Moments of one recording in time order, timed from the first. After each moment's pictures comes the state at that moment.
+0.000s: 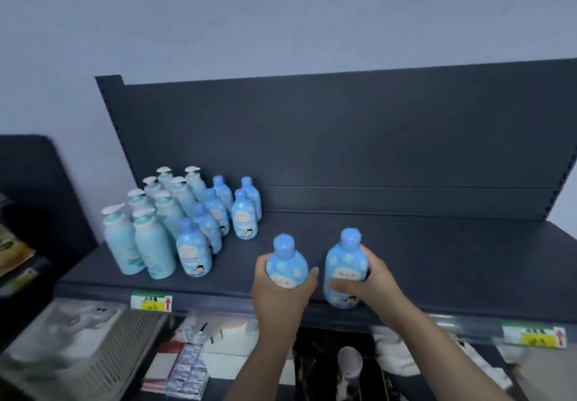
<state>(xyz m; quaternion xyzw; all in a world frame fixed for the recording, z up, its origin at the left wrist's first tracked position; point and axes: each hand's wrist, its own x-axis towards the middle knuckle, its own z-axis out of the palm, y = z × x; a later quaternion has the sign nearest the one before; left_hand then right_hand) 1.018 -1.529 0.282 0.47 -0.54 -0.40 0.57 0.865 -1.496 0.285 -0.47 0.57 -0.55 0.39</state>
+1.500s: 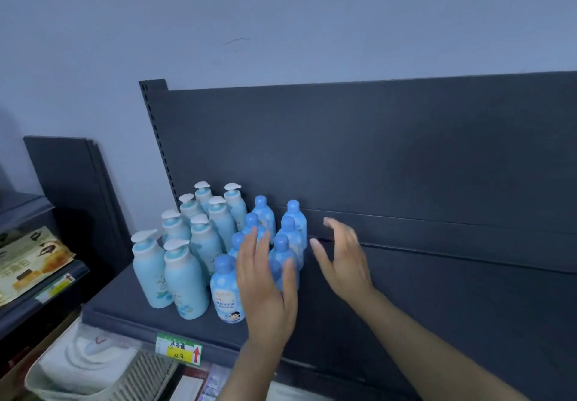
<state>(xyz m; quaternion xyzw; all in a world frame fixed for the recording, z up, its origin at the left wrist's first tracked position) 1.081 -1.680 0.279 0.47 -0.64 -0.03 0.60 0.942 -1.710 0.283 -0.65 0.60 -0.46 0.02</state>
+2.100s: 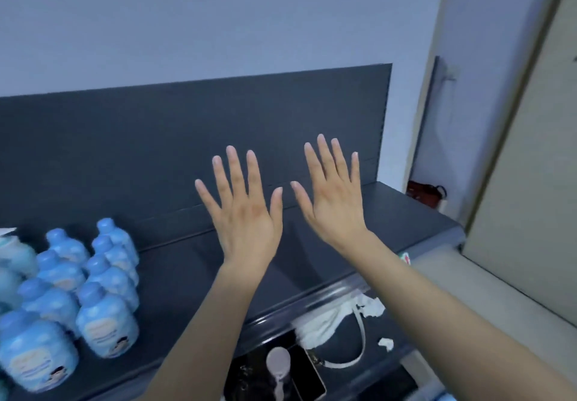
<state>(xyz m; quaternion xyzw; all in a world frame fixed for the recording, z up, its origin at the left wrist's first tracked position) 0.932 -1.589 0.368 0.32 -0.83 0.11 0.45 0.823 -1.503 0.378 -0.43 0.79 -0.25 -0.36</state>
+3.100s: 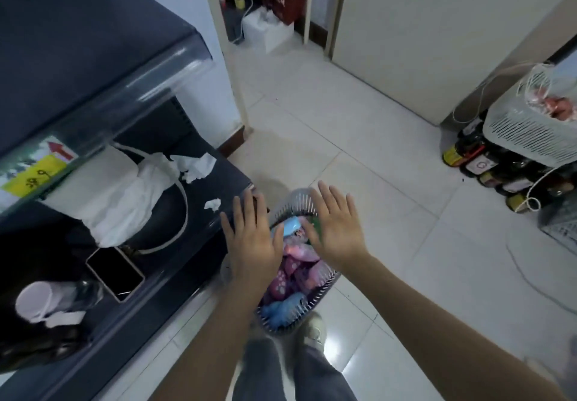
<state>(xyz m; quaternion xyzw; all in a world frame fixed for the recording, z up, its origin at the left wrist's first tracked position) 0.654 -1.225 0.022 0.17 -0.98 -0.07 -0.01 0.592 -1.080 0.022 -0.25 0.96 -0.14 0.06</state>
